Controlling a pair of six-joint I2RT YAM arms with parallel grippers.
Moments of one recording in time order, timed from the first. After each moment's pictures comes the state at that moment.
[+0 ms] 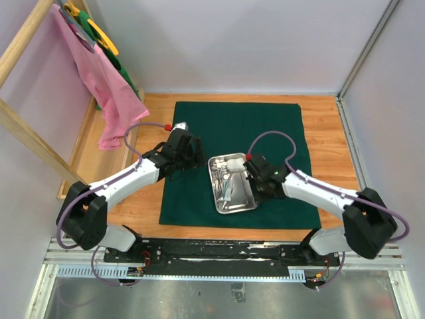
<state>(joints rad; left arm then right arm) -0.59 1.41 0.92 -0.29 -0.18 -0.66 0.72 1.40 0.84 -0.66 0.11 0.39</state>
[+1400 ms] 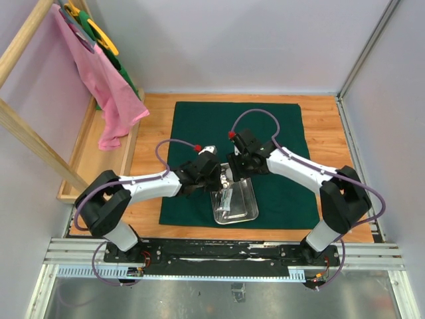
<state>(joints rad) -0.86 1.58 0.84 -0.10 -0.11 -0.77 0.69 1.59 1.13 -0.63 0.04 0.30</state>
